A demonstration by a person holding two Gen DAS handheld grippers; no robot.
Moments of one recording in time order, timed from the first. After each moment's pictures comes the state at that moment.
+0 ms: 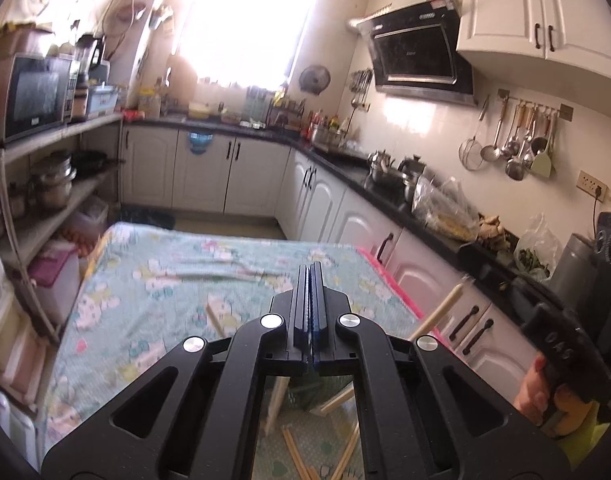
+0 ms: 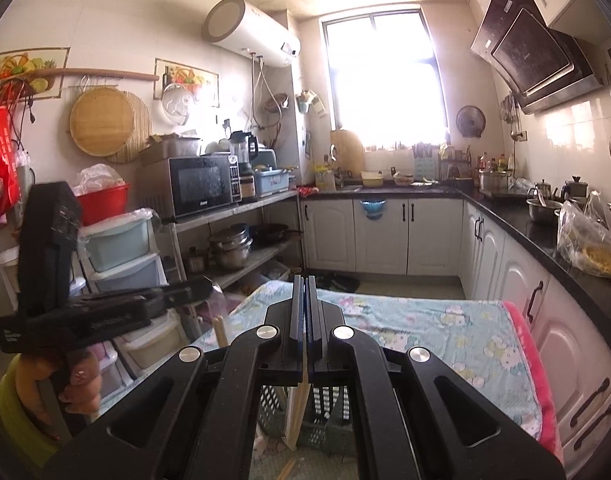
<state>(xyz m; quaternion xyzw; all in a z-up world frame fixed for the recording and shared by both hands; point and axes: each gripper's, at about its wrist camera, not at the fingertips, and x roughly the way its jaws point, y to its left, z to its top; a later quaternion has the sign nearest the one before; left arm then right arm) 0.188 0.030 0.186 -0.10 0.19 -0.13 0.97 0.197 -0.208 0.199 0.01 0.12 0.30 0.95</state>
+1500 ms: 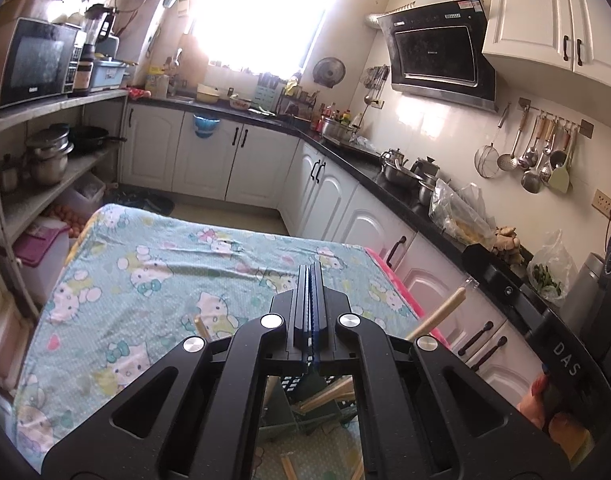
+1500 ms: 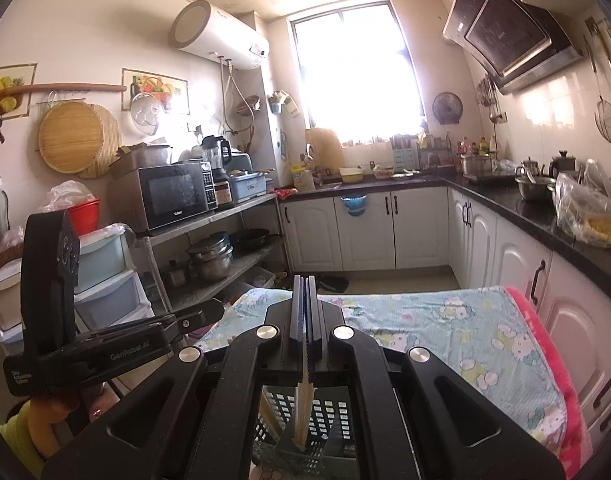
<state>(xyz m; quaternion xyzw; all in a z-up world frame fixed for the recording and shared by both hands) 0.251 0.032 0.147 -0.14 0.22 -0.13 0.96 0.251 -0.193 0.169 0.05 0.13 0.26 0.96</state>
